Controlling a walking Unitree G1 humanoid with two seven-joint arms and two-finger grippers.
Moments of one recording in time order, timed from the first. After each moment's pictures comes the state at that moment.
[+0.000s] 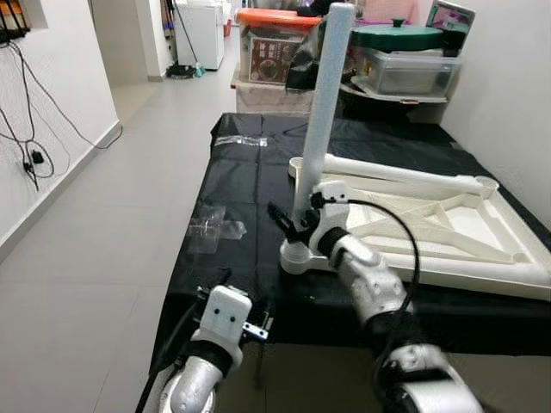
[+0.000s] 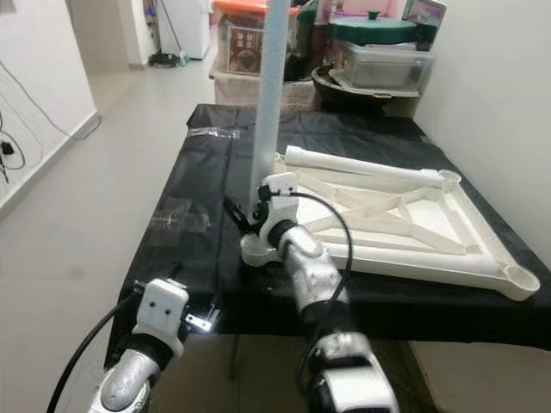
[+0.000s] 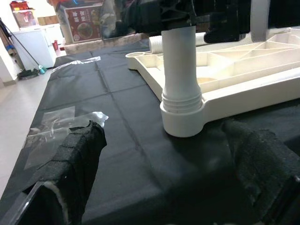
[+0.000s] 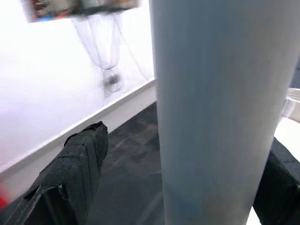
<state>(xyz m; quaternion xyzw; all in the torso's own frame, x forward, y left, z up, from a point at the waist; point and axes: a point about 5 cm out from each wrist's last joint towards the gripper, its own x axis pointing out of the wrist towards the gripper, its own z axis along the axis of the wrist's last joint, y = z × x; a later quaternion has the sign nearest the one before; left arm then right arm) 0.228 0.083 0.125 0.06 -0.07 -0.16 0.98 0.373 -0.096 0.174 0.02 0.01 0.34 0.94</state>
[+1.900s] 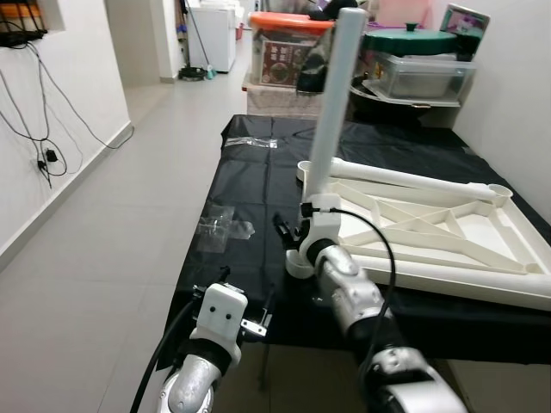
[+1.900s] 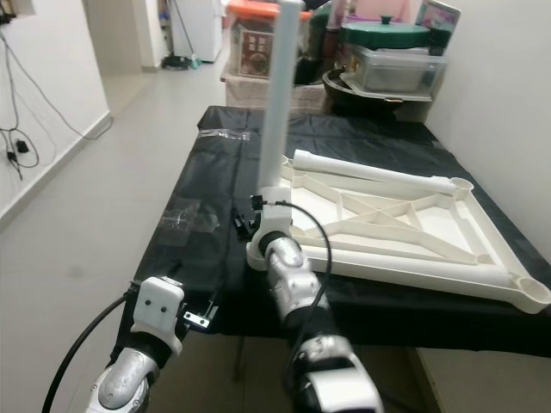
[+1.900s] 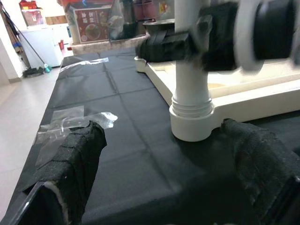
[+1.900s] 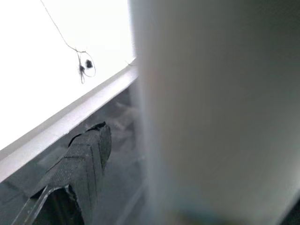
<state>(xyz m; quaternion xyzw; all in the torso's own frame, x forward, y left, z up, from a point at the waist) 0.229 0.085 0.126 0.04 -0.08 -0.17 0.98 0.381 -0.094 0.160 0.02 0.04 0.25 0.97</state>
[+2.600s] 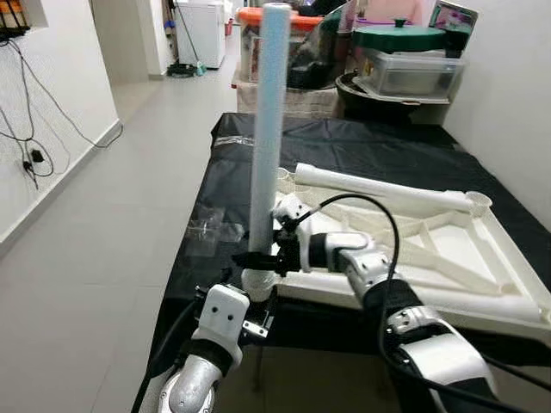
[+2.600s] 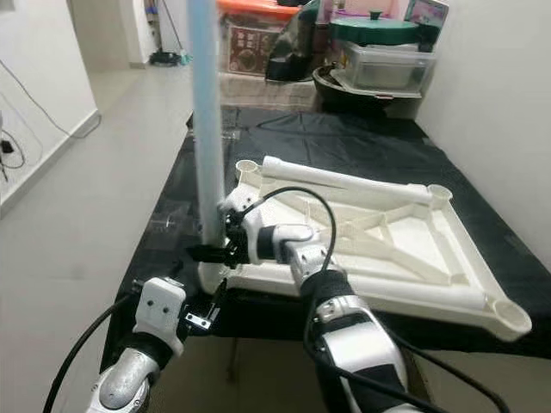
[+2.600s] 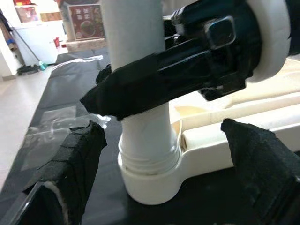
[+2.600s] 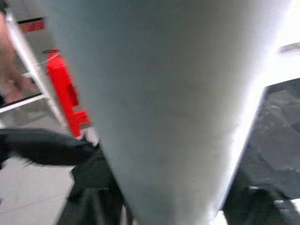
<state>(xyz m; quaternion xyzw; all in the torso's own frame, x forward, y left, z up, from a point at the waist) 0.229 0.085 0.126 0.05 -0.07 -0.17 0.98 0.365 -0.060 0.162 -0.05 0.09 0.58 0.81</state>
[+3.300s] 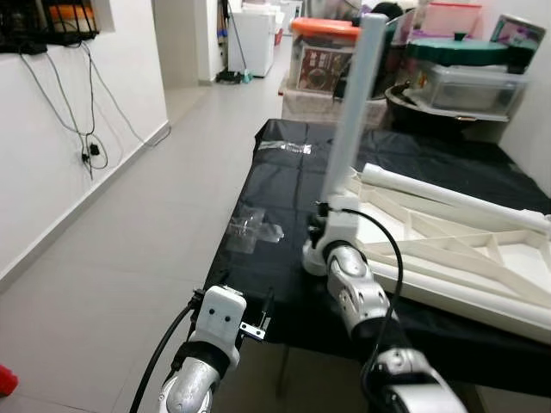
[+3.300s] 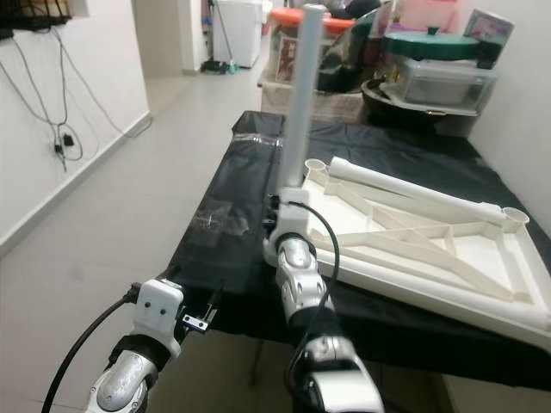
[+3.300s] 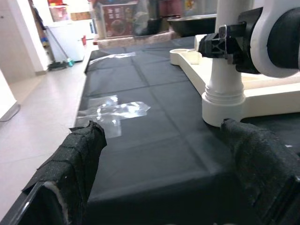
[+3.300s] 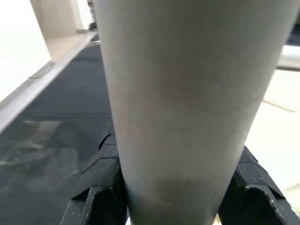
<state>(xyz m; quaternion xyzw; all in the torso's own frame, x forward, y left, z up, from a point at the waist) 0.227 0.085 0.124 0.05 -0.07 -0.17 0.98 0.368 -0.109 0.140 0.03 0.05 -0.07 1.00</state>
